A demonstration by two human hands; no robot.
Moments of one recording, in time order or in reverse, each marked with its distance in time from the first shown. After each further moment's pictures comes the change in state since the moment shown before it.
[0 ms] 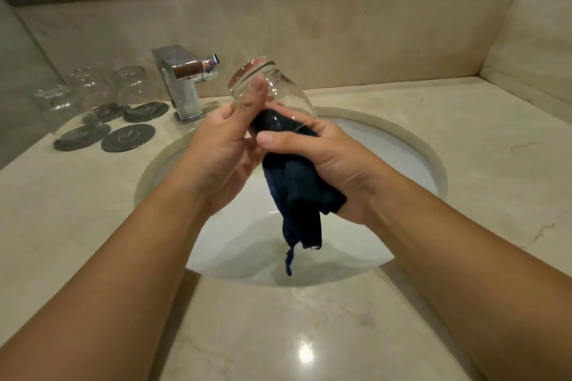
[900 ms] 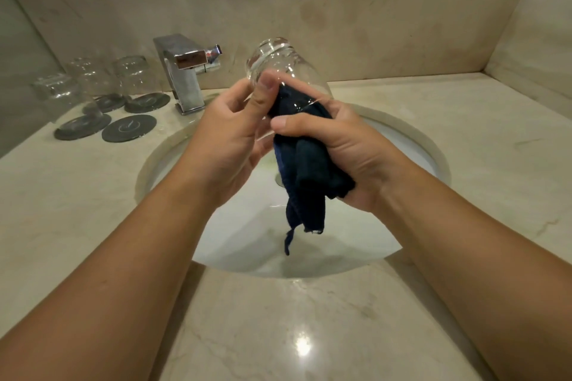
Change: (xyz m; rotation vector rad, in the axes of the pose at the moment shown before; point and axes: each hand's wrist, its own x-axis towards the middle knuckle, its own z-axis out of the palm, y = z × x) left_hand -0.003 -0.001 0.003 0.065 0.056 0.069; right_hand 0.003 -0.003 -0.006 -0.011 -0.002 -0.104
